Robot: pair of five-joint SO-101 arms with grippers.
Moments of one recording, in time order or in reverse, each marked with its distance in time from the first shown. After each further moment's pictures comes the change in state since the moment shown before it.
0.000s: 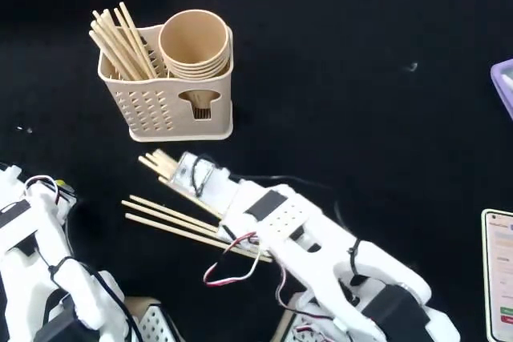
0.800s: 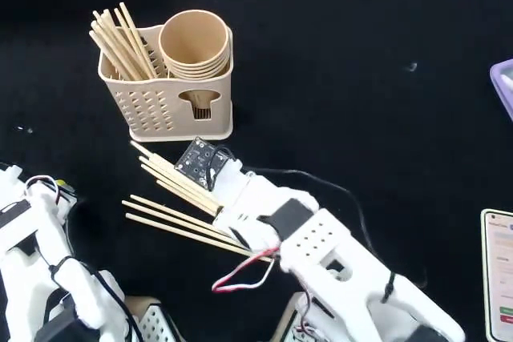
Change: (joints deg) left arm 0.0 0.0 0.0 0.0 0.0; right arm -0.5 -19.5 0.3 7.3 -7.0
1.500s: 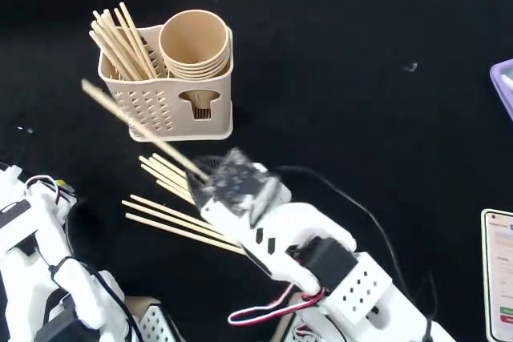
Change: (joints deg) left arm 0.0 0.0 0.0 0.0 0.0; right arm -3.4 -28.9 5.2 -15.1 -3.3
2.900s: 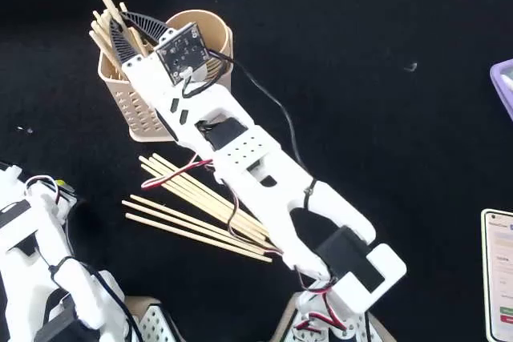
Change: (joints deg) left arm 0.0 0.0 0.0 0.0 0.0; right arm 5.6 74.3 -49.5 -52.7 -8.3
